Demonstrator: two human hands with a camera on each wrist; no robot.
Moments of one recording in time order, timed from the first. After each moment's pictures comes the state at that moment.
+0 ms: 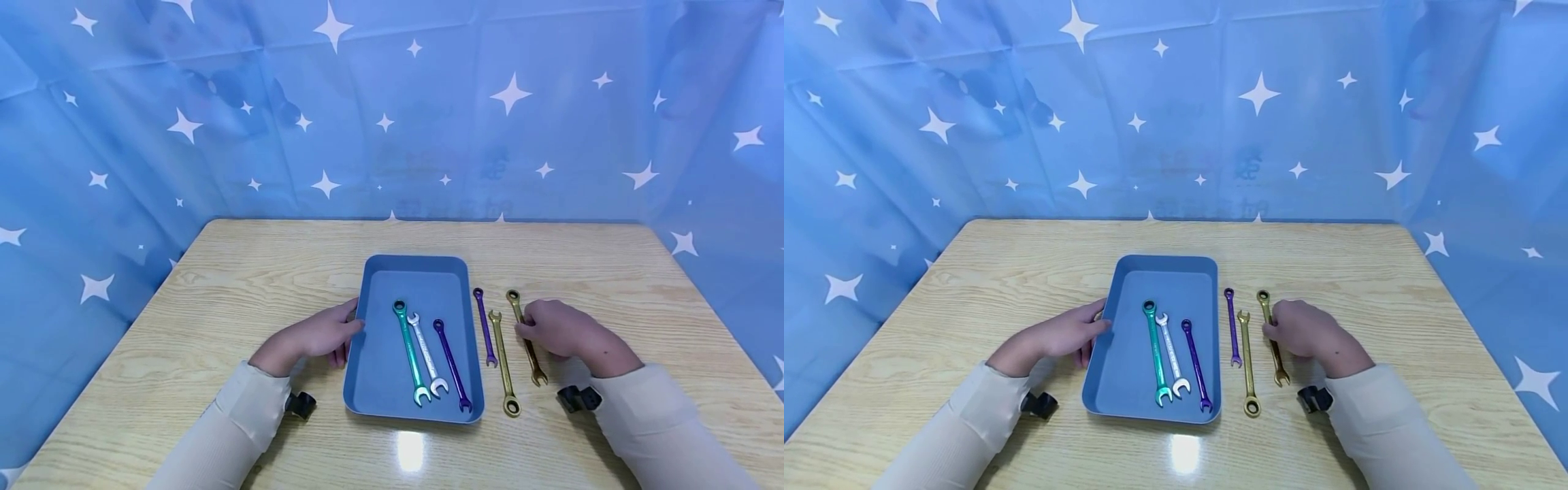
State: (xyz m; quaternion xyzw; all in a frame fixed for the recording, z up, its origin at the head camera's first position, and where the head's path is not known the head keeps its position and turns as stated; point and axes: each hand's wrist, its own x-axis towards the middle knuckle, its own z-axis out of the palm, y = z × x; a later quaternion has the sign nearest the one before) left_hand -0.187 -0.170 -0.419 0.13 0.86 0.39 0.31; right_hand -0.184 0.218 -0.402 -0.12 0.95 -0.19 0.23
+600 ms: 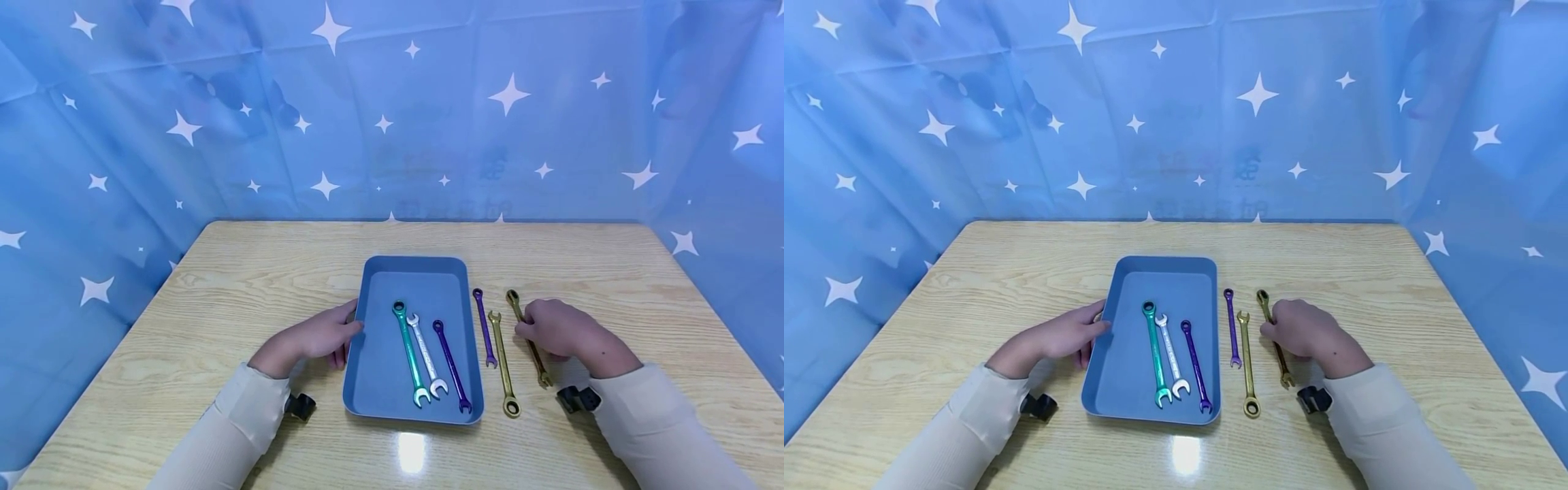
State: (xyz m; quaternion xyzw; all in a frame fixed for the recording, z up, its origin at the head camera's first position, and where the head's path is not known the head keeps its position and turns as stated) left_hand -0.187 -0.169 -0.418 0.13 0.86 0.39 0.31; right_hand -0.184 0.217 -0.401 -0.10 0.95 -0.18 0.23
